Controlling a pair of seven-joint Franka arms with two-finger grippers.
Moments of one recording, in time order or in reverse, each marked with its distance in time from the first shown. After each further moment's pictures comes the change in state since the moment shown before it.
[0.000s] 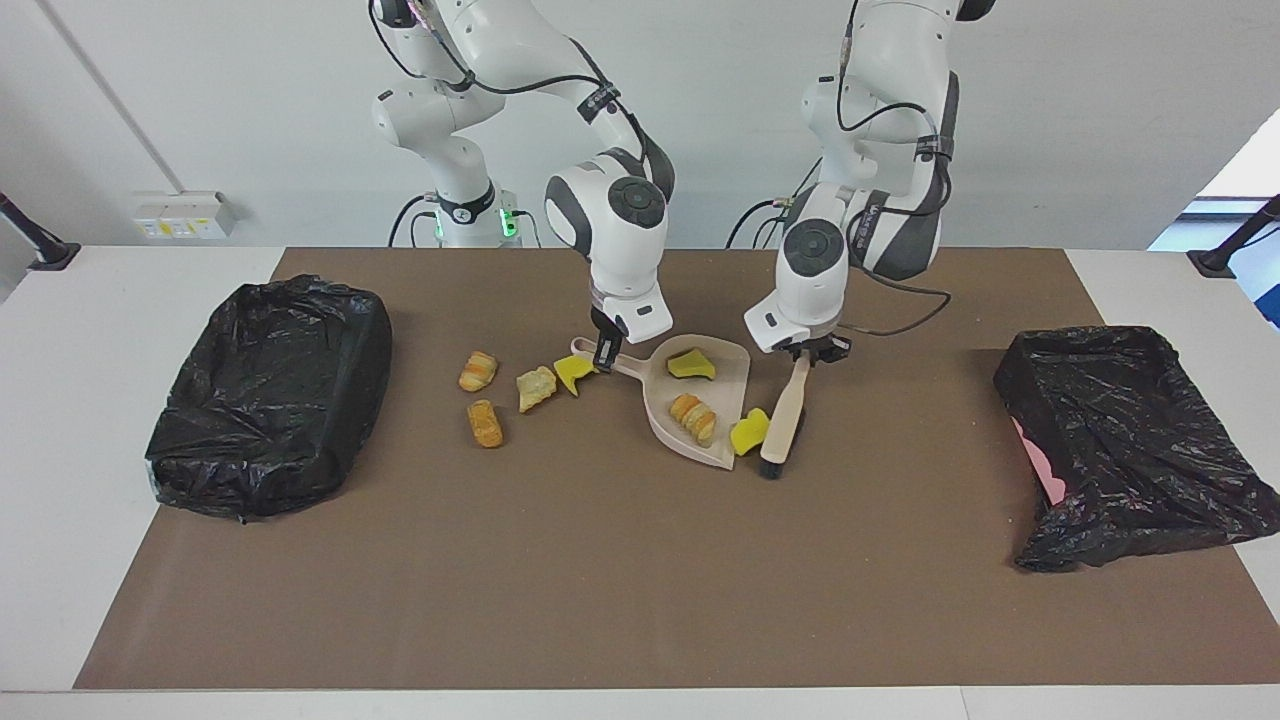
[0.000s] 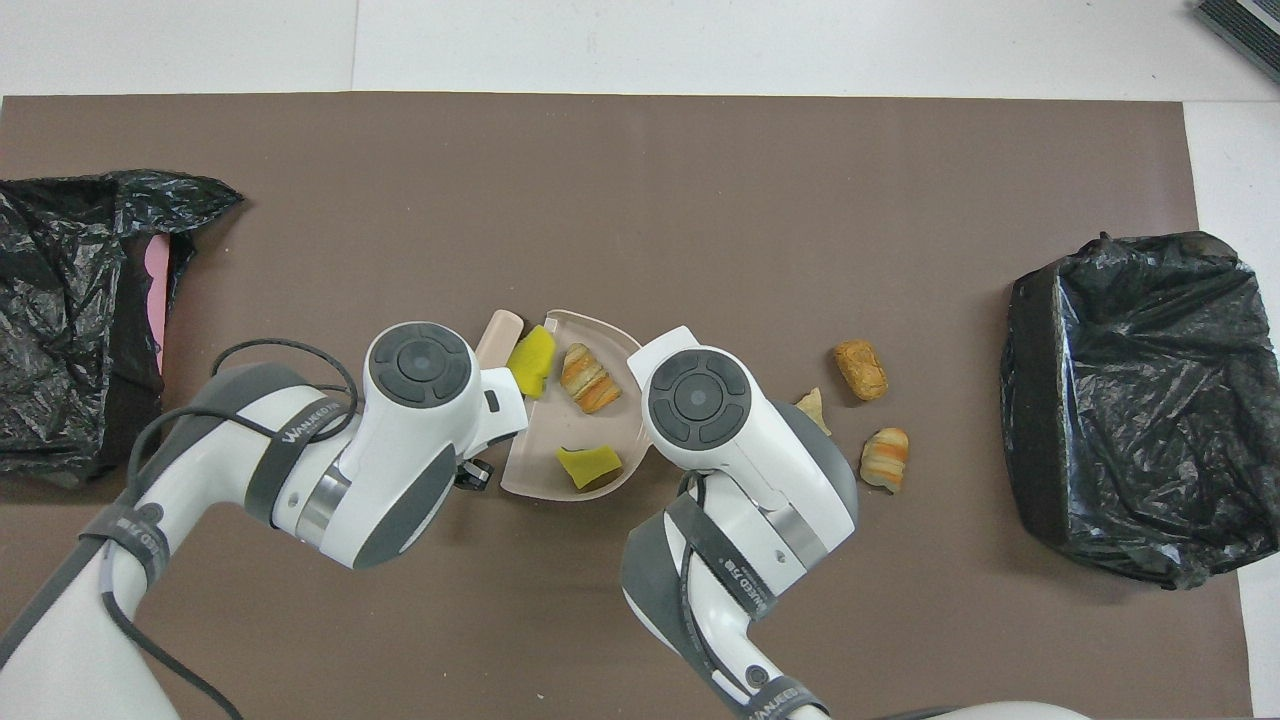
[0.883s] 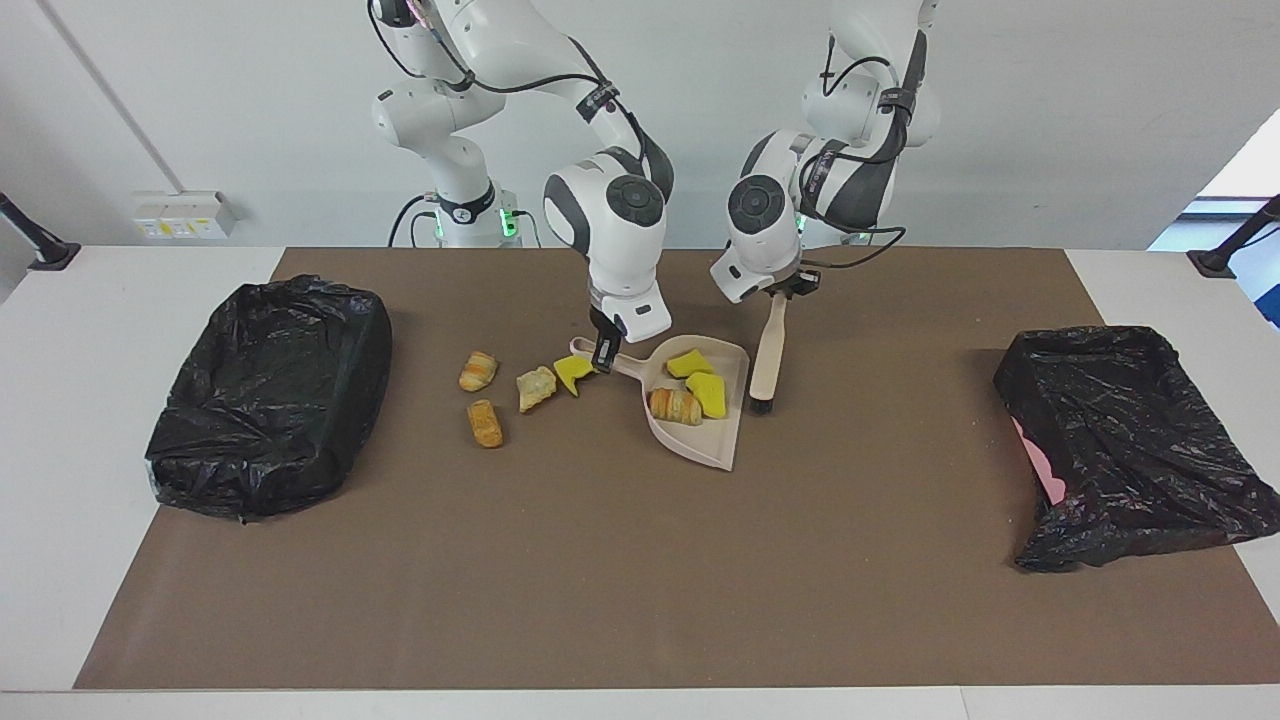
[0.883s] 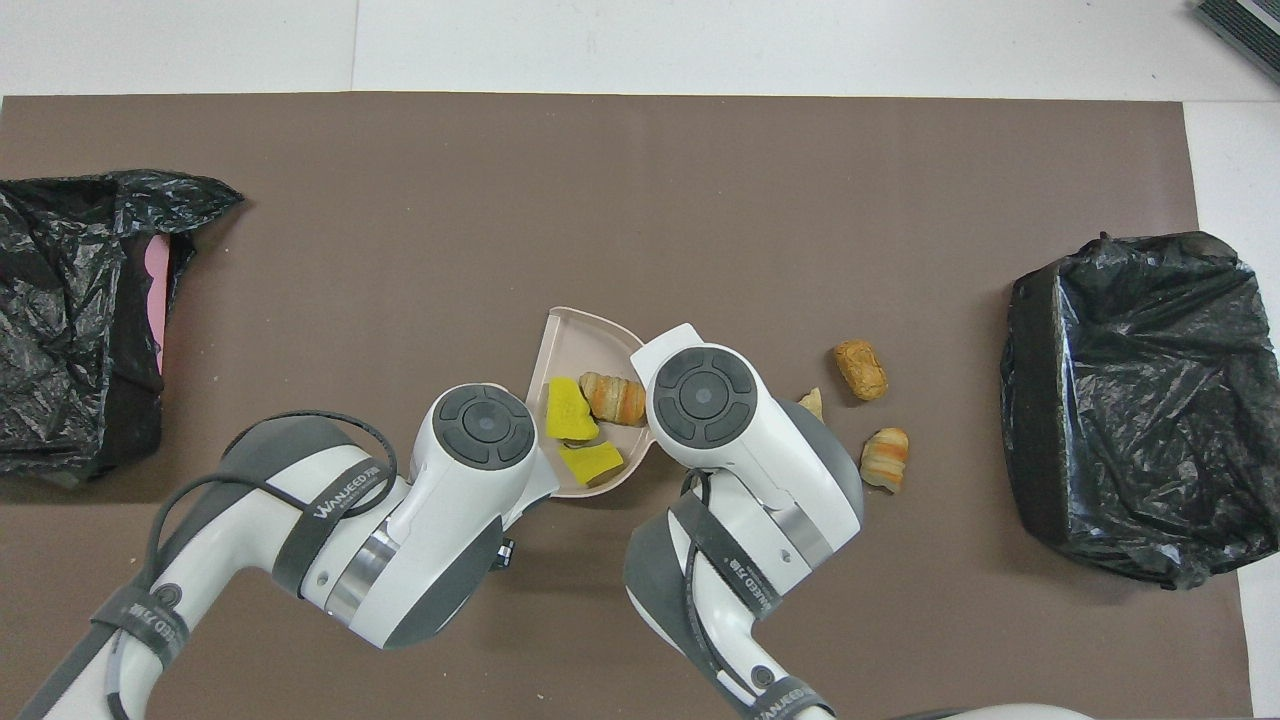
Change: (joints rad) left arm -0.108 -0.101 0.007 -0.023 -0.068 -0.261 -0.317; right arm -0.011 -0.015 -0.002 0.001 0.000 -0.010 0.000
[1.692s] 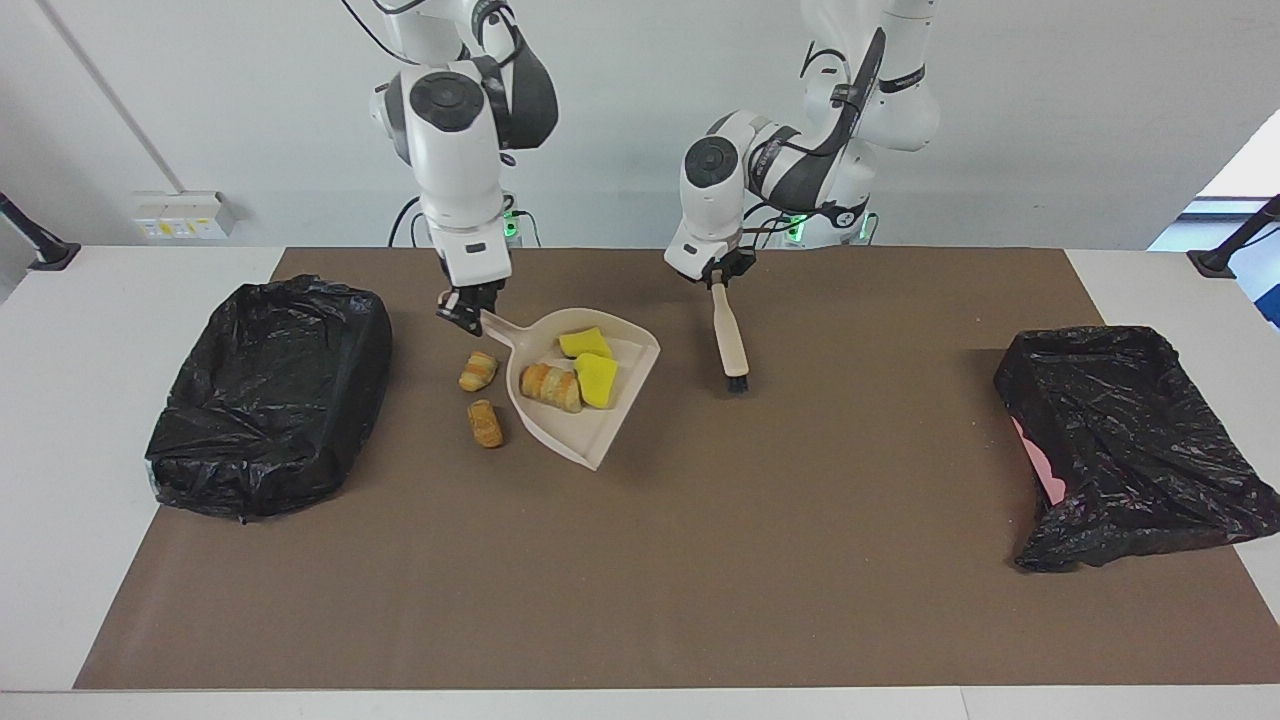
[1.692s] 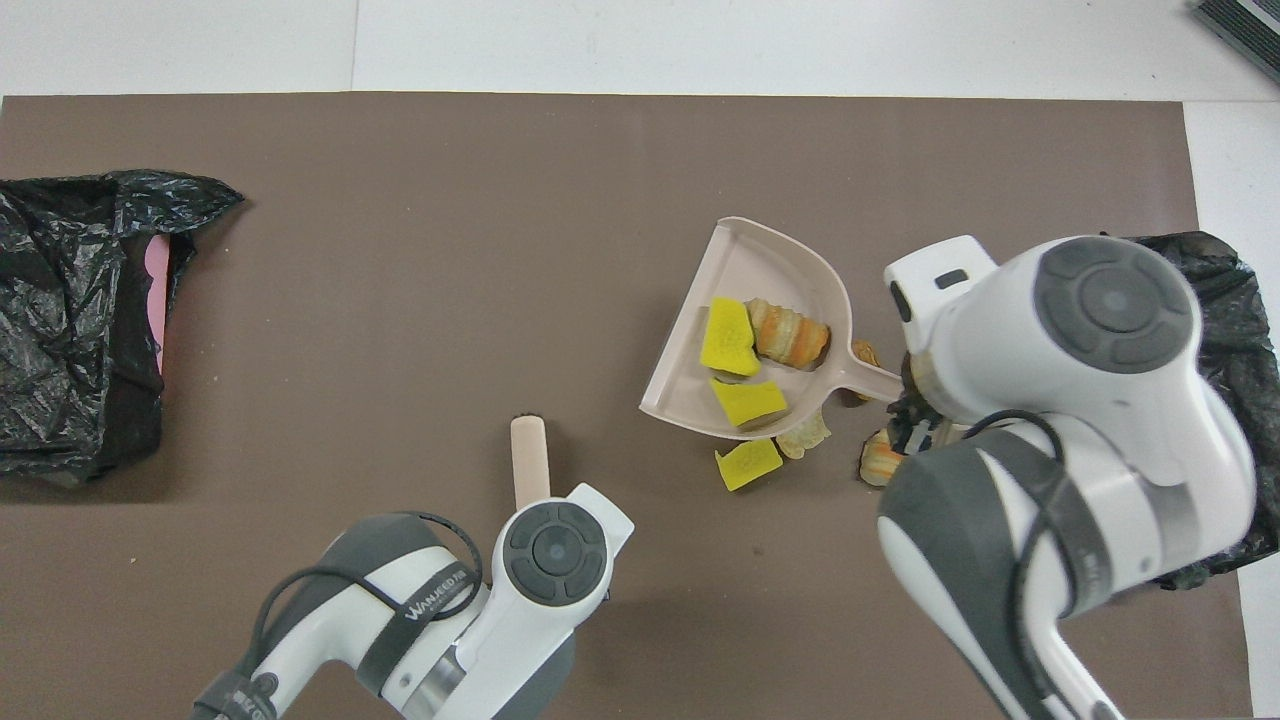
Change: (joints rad) left arm -0.214 -0.075 -0.009 -0.156 -0.200 0.284 -0.414; right arm -0.335 -0.293 -0.014 0.011 -0.001 -0.253 -0.209
